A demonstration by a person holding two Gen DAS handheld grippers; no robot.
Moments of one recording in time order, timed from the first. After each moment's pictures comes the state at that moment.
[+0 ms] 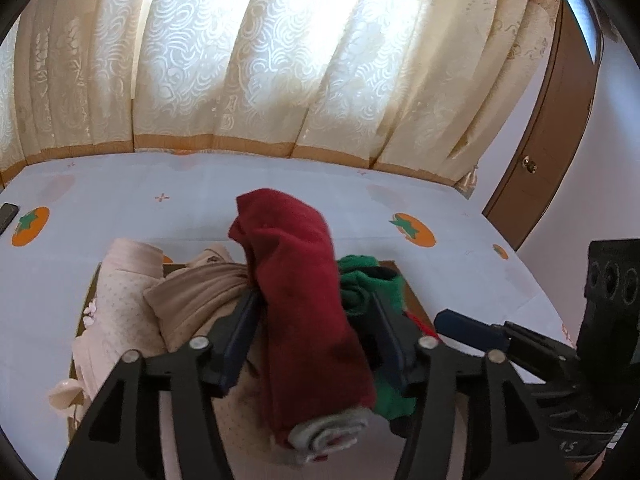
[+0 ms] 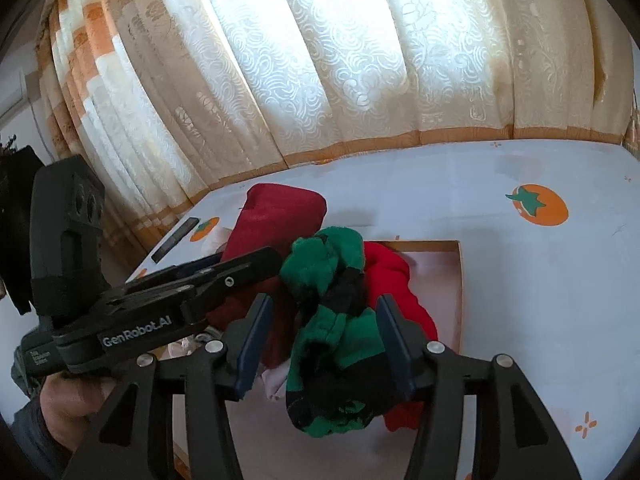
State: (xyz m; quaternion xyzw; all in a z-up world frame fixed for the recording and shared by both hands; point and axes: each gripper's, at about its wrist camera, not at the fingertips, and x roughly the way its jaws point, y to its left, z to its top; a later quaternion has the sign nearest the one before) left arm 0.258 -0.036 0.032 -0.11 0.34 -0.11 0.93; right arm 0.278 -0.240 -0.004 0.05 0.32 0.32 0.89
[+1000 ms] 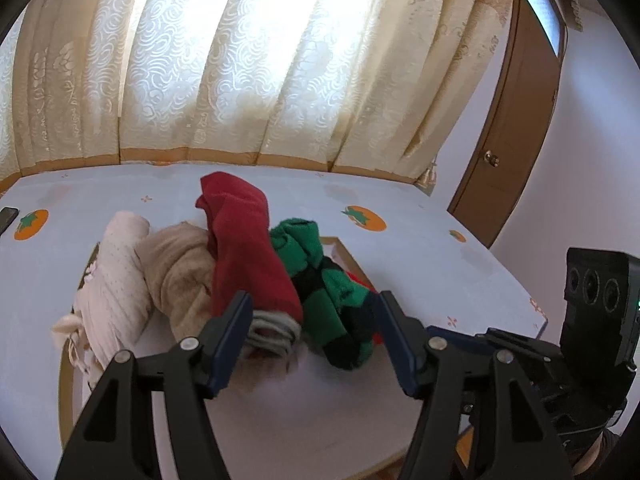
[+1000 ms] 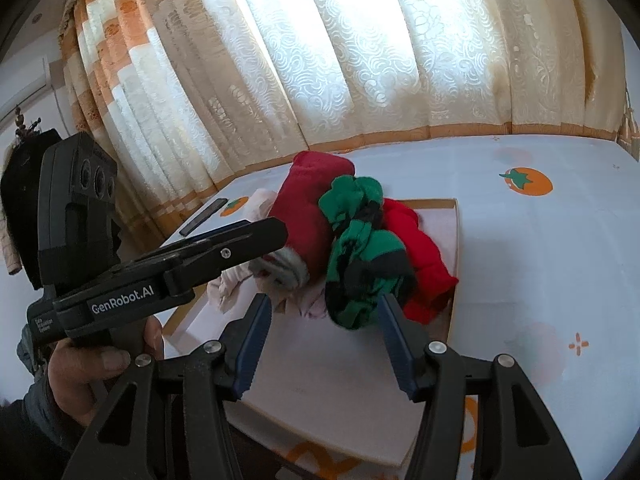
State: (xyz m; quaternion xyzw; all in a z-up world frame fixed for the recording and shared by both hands) left arm 0.186 -0.055 0.042 -0.09 0.30 -0.15 0.94; right arm 0.200 -0.269 -0.009 0.04 0.31 0.34 0.89
